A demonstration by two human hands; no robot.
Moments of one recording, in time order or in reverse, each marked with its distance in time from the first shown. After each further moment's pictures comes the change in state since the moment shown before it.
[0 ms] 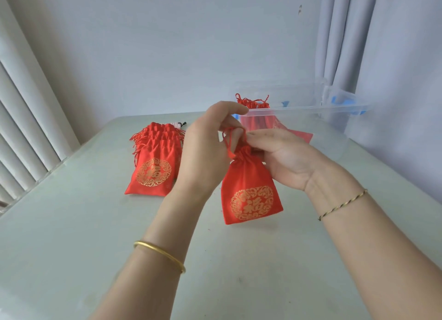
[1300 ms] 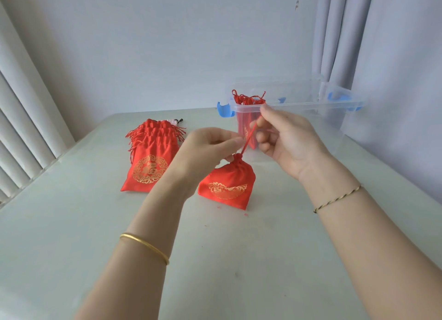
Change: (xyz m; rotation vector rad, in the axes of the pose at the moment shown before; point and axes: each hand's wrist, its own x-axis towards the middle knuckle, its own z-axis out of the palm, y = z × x) left_hand -0.002 -0.012 -0.006 -0.240 -0.297 -0.506; right_hand 0.003 -0.008 -0.004 0.247 0.472 -0.097
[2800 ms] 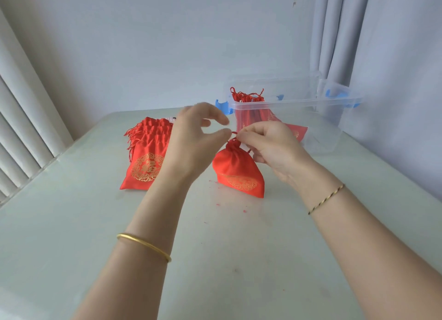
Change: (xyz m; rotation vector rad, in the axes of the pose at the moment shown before) left_hand -0.006 0.017 -0.001 0.302 0.292 0.179; right_hand -0.001 0.020 0.002 -0.544 -0.090 -0.098
